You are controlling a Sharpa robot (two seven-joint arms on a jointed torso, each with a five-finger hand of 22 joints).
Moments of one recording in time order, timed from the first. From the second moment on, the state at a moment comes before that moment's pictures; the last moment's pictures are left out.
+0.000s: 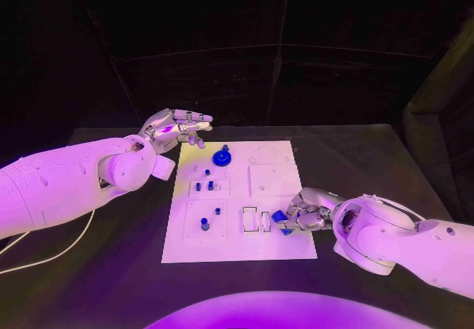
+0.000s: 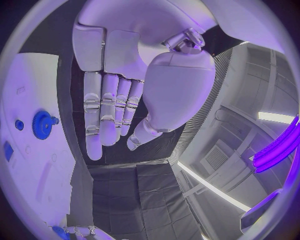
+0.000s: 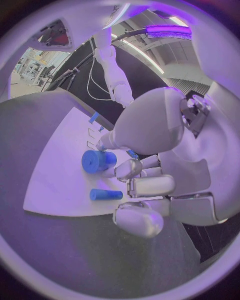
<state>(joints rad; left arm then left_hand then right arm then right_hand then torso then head) 1.23 -0.83 -0.11 1.35 -0.05 -0.05 0.36 1.30 -0.10 0.40 -0.08 0.05 0.97 0.18 0.15 0.07 1.02 0.11 0.40 0.08 1.16 0.03 0.99 0.58 0.17 1.19 0.11 0.57 0.48 0.99 -0.98 -0.08 1.87 -1.32 -0.29 -0.51 1.20 0.03 -0.11 0.14 0.42 0.97 0.10 0.35 0.16 1.30 0.01 1.24 1.09 1.47 -0.05 1.48 1.31 0.10 1.44 0.05 1.31 1.04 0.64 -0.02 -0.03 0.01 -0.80</state>
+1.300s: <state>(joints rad) 1.23 -0.83 -0.11 1.35 -0.05 -0.05 0.36 1.30 -0.10 0.40 -0.08 0.05 0.97 0.18 0.15 0.07 1.02 0.11 0.40 0.08 1.16 0.03 0.99 0.58 0.17 1.19 0.11 0.57 0.48 1.00 -0.84 -0.07 1.85 -1.19 -0.45 -0.50 1.17 0.04 -0.14 0.17 0.41 0.99 0.08 0.37 0.19 1.31 0.00 1.24 1.10 1.46 -0.06 1.48 1.31 0.10 1.45 0.04 1.30 1.04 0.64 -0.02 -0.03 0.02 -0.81</state>
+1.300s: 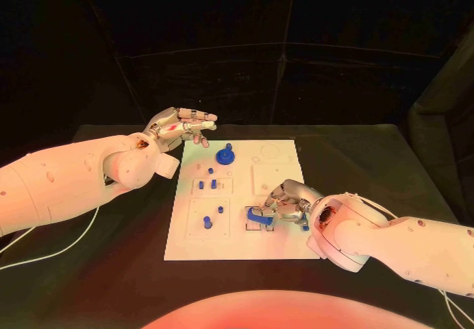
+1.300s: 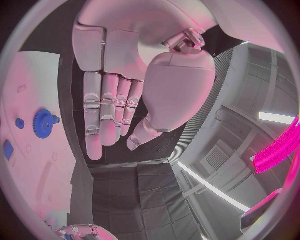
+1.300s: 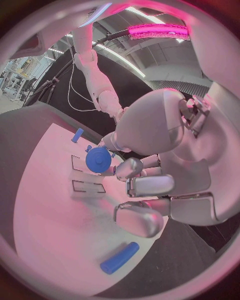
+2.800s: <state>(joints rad) 1.23 -0.83 -0.11 1.35 -0.06 -0.05 0.36 1.30 -0.10 0.40 -0.08 0.05 0.97 0.18 0.15 0.07 1.02 0.11 0.40 0.08 1.16 0.03 0.99 0.58 0.17 1.19 0.11 0.57 0.48 1.00 -0.90 -0.07 1.87 -1.31 -0.41 -0.41 1.32 0.01 -0.14 0.04 0.12 1.02 0.06 0.45 0.27 1.30 0.00 1.20 1.07 1.47 -0.07 1.48 1.31 0.10 1.44 0.03 1.30 1.03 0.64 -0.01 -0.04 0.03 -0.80</state>
